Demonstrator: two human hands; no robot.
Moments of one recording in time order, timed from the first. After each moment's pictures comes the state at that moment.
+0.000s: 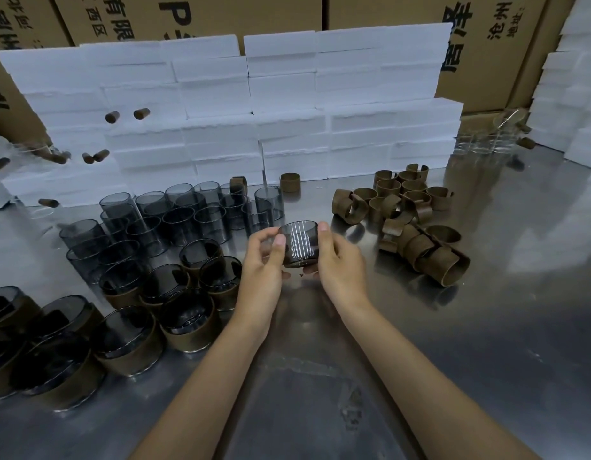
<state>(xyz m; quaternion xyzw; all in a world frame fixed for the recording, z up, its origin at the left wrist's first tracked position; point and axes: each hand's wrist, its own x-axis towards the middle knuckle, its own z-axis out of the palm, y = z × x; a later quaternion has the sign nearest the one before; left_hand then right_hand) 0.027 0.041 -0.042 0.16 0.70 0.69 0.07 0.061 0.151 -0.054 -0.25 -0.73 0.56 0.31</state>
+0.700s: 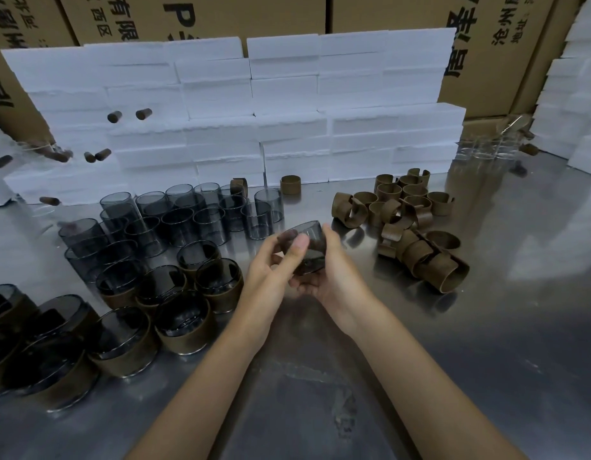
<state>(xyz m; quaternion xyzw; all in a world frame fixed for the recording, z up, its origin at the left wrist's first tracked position) 0.030 0.040 -0.043 0.25 0.68 0.68 0.11 0.072 0.149 -0.034 -0.20 -0.54 0.81 0.12</state>
